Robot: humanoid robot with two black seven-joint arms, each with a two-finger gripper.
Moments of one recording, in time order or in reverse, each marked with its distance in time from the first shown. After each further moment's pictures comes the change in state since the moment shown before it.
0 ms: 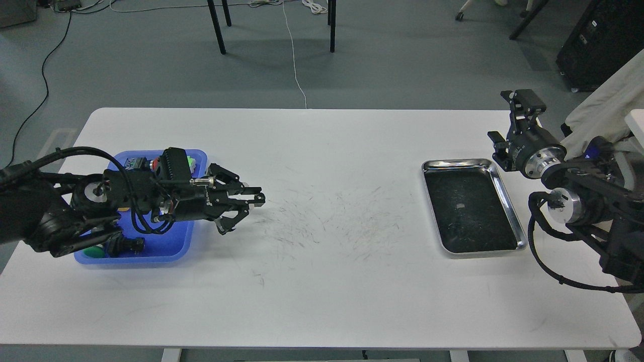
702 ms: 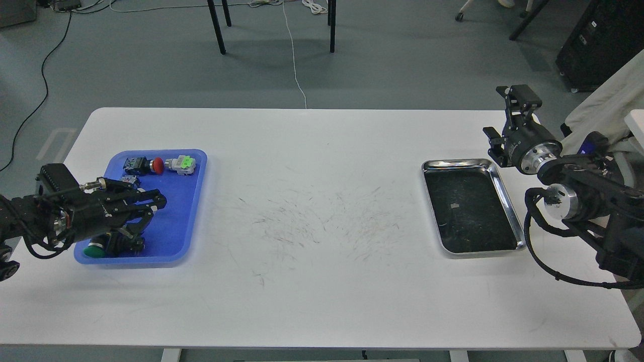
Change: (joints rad) left arm 0.250 0.251 -0.084 0.012 -0.012 0.004 0.000; right arm 0.014 0.008 0.000 0.008 -0.002 -0.001 -0.005
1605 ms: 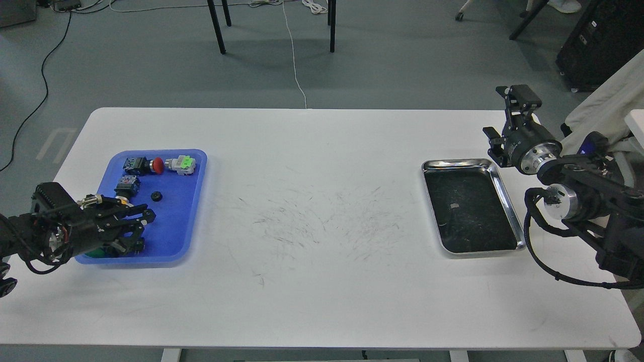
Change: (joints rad) left arm 0.090 -0.053 -0.031 0.118 -0.024 0.000 0.000; right arm 0.000 0.000 0.002 0.002 -0.001 -0.001 0.001
